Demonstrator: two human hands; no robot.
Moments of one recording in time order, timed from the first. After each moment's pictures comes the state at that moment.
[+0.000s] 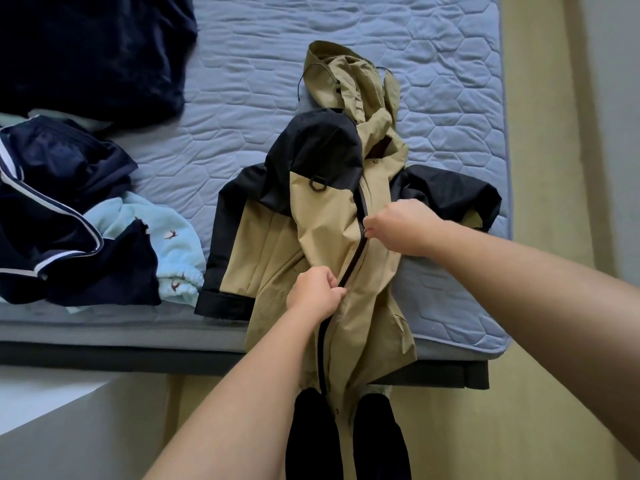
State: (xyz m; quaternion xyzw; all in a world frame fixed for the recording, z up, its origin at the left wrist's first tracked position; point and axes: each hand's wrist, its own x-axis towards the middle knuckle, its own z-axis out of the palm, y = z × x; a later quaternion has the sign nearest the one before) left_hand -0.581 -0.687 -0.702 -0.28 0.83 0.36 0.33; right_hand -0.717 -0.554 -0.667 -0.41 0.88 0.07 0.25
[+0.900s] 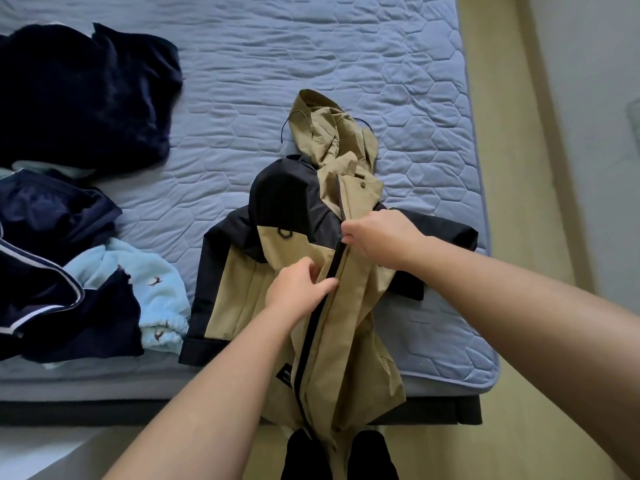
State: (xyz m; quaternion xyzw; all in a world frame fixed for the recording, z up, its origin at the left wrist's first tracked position) left_hand -0.653 -0.708 -0.683 -0.21 0.89 0.32 0.25; right_hand -0.763 -0.562 -0.645 -0.39 0.90 -0.01 0.19
